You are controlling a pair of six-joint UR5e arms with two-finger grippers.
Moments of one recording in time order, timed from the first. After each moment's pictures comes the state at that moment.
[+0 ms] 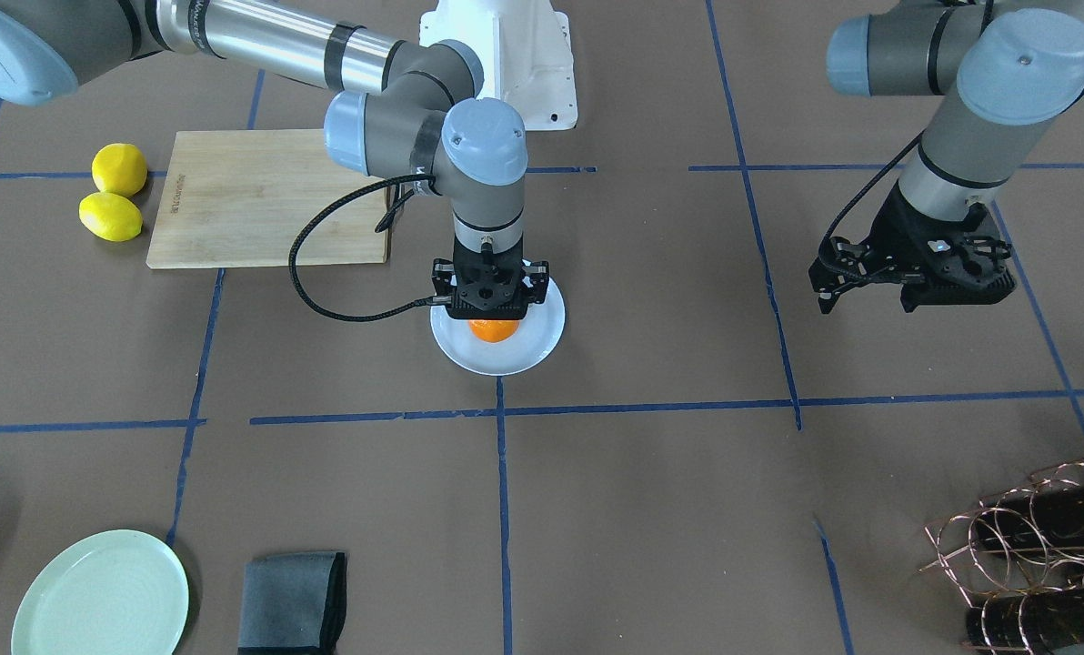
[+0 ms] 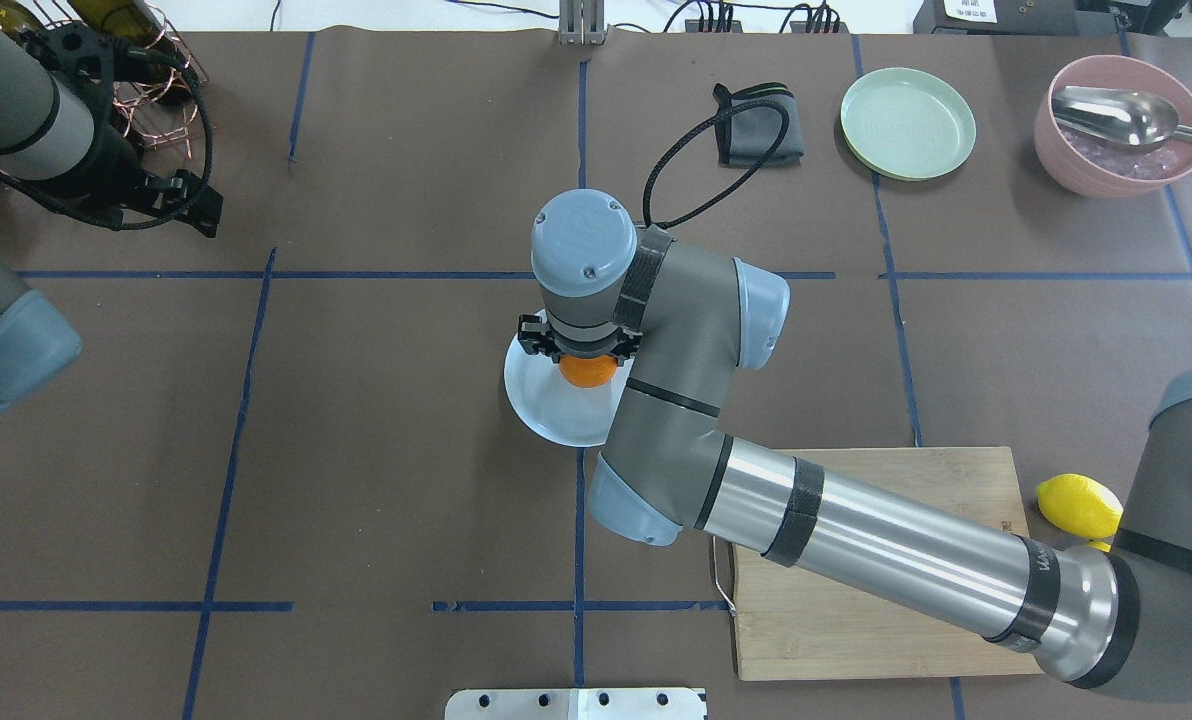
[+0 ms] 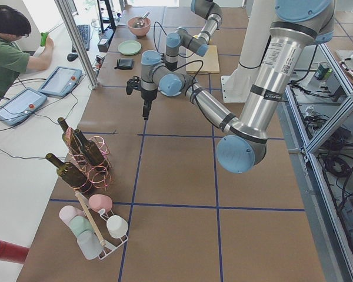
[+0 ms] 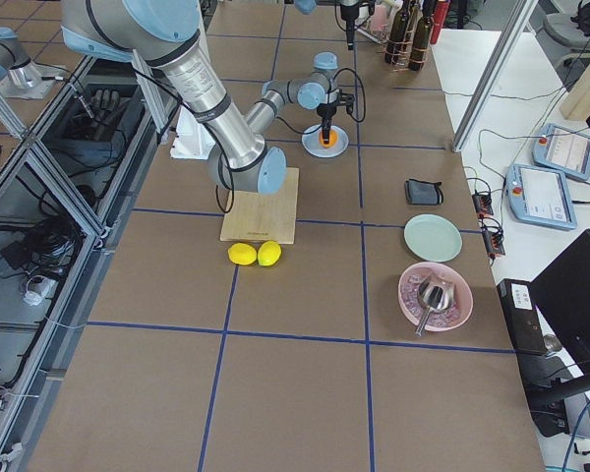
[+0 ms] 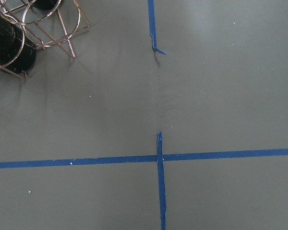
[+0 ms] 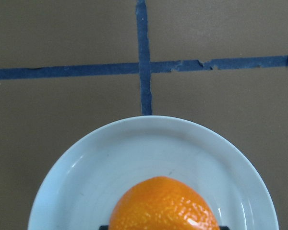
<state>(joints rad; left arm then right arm) -0.98 -1.91 -1.87 -1.54 -2.04 -0.76 0.50 -0.69 1.37 -1.52 1.82 1.26</state>
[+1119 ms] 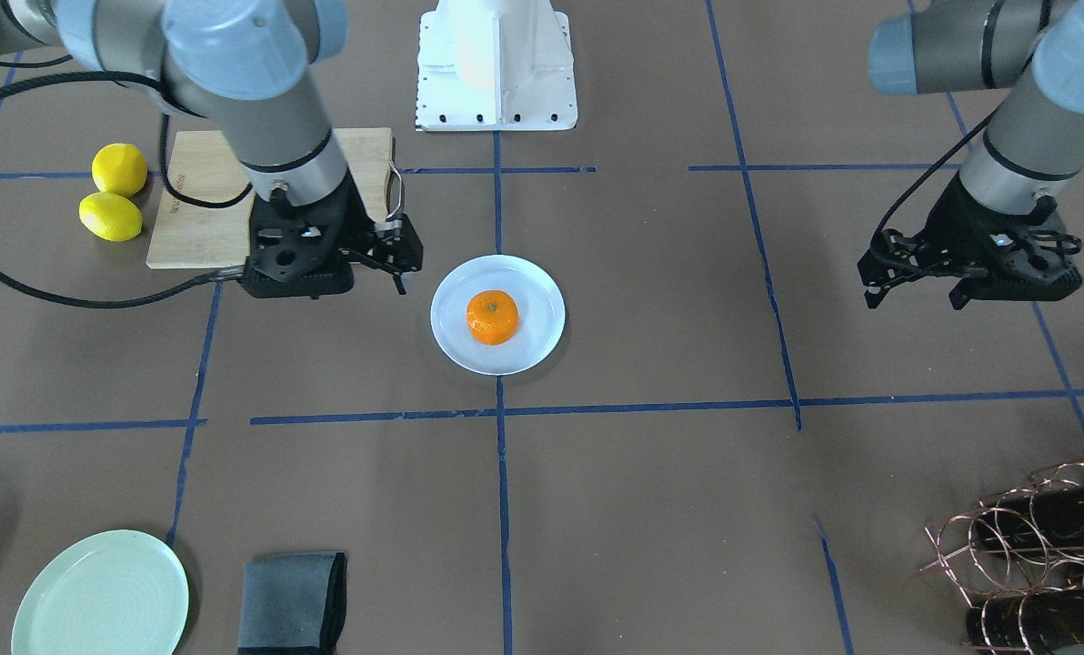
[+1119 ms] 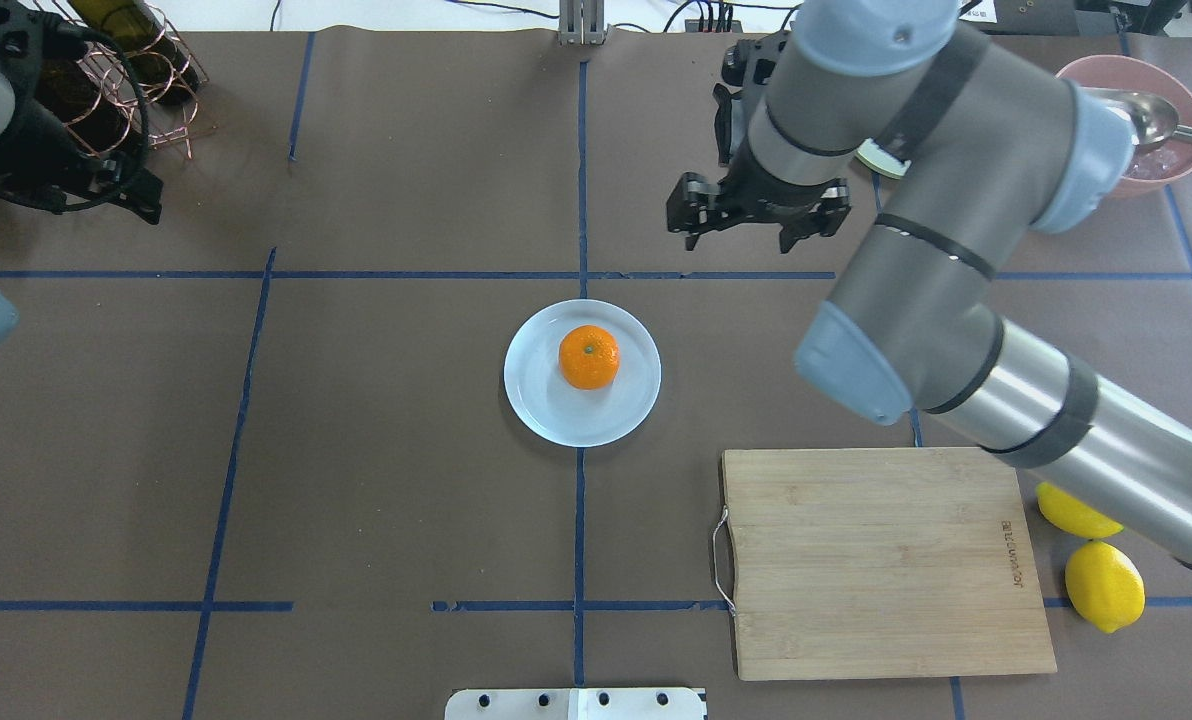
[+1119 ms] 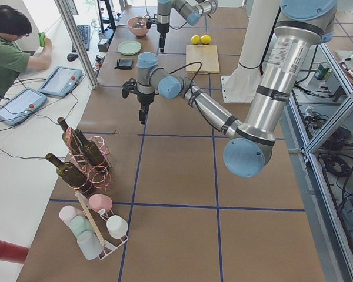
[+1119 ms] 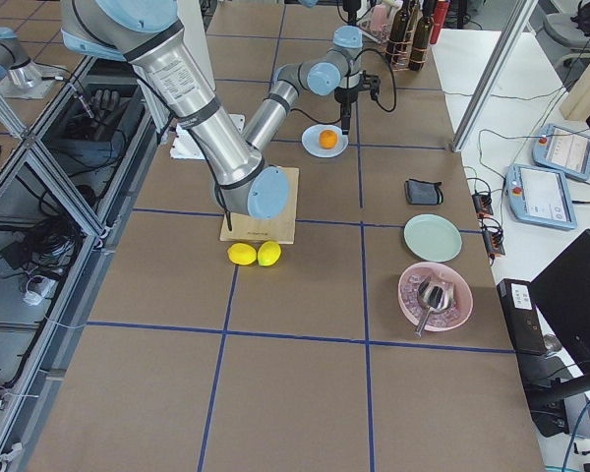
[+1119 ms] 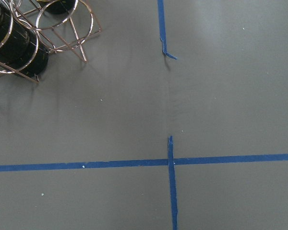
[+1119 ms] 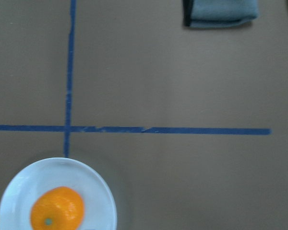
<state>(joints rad) -1.10 -1.83 -1.88 -1.54 -2.15 -0.58 0.82 -0.93 1.83 -1.76 2.06 0.95</state>
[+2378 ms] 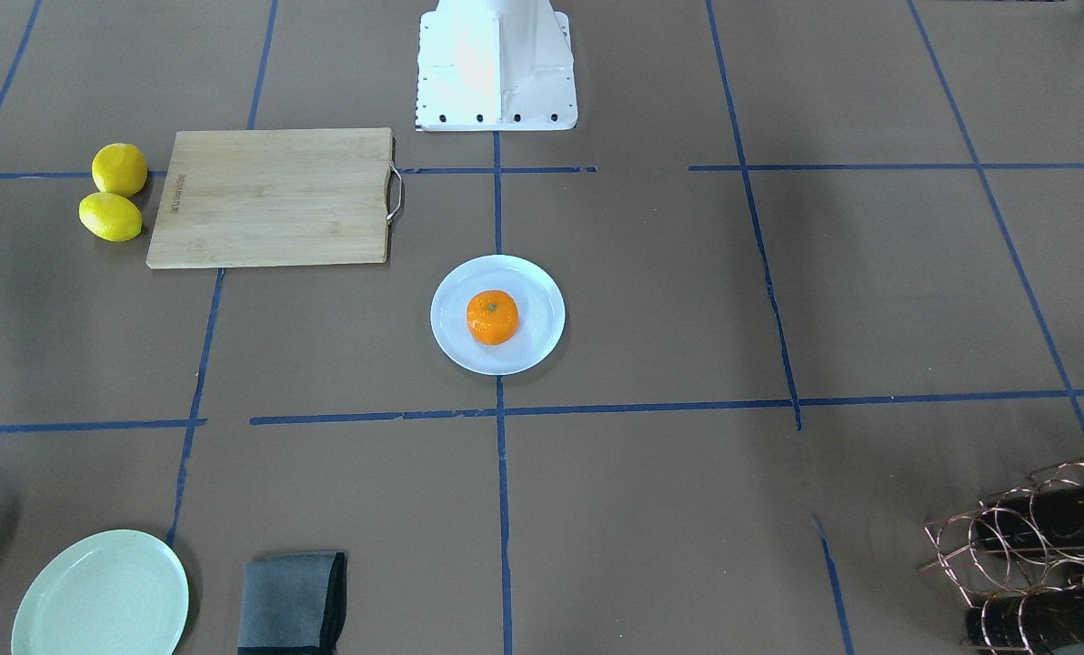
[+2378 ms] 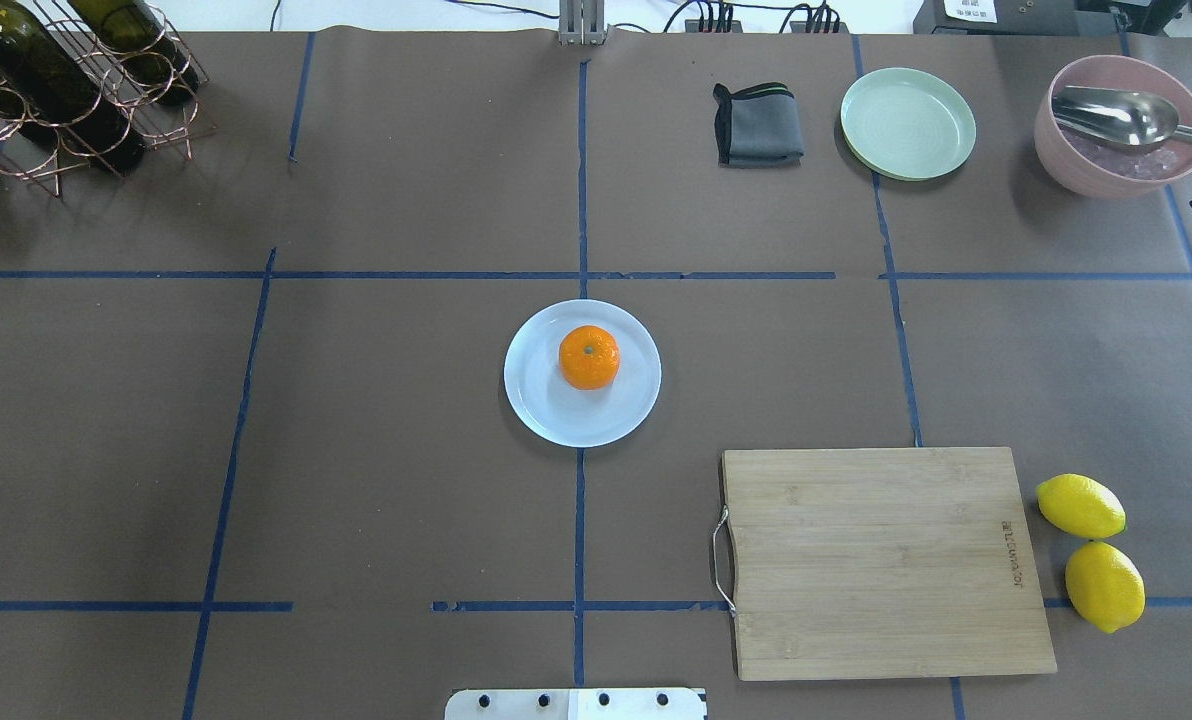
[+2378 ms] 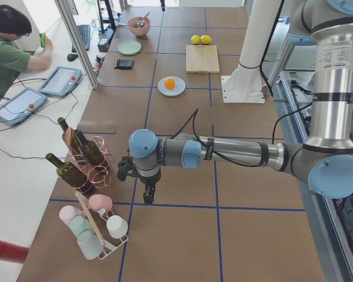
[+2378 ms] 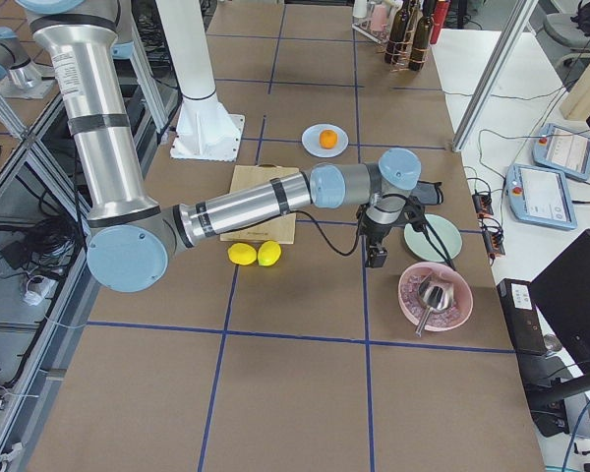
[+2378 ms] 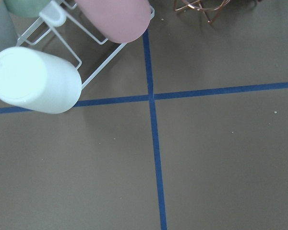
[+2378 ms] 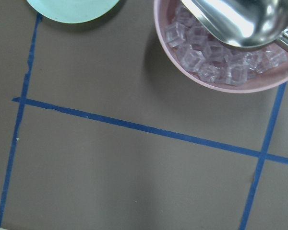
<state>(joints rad) -1.55 -1.53 -1.68 -1.53 -2.36 0.01 1.42 -1.38 1.67 -1.78 2.40 -0.04</state>
